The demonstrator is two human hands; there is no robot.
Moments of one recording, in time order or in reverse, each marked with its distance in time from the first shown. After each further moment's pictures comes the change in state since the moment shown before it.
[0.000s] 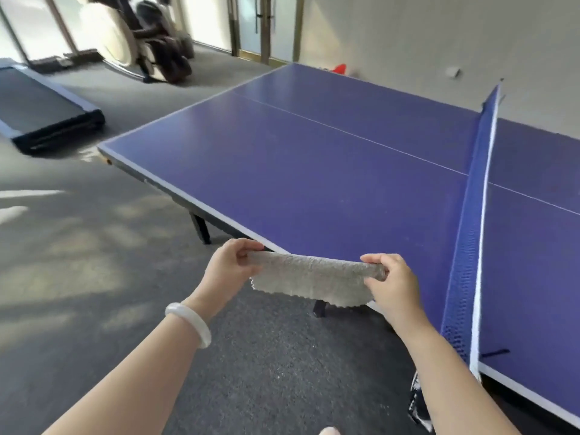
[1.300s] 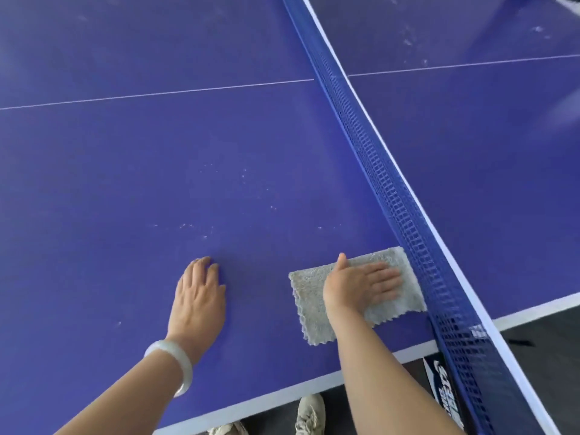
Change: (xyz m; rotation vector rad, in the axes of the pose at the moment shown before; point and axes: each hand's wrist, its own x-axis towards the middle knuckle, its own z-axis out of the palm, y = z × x) left_hand 0.325 -0.062 0.231 0.980 -0.539 0.623; right_hand 0.211 0.171 0.079 -0.278 0.356 1.391
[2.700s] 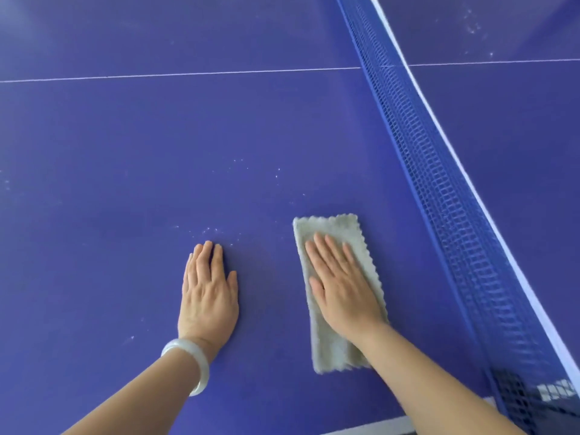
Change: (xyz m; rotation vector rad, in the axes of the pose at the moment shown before) left_hand 0.038 -0.026 0.022 -0.110 0.115 -0.215; right_hand 0.024 -0.033 0.038 -0.352 0.064 -1.298
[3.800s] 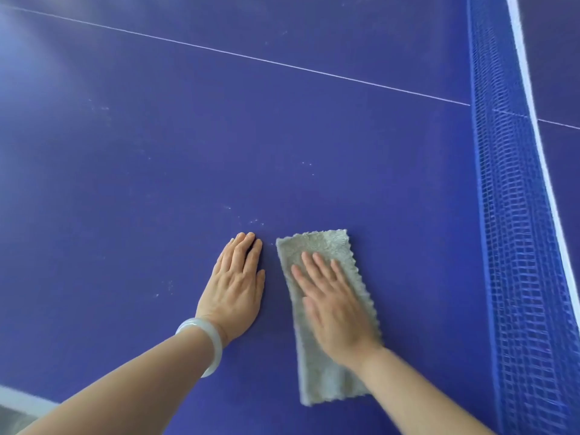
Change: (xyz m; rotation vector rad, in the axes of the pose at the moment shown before) left_hand -0.001 0.004 -0.008 0.088 -0.013 -0.037; right_hand 0.043 -0.023 0.001 0.058 -0.073 -0.490
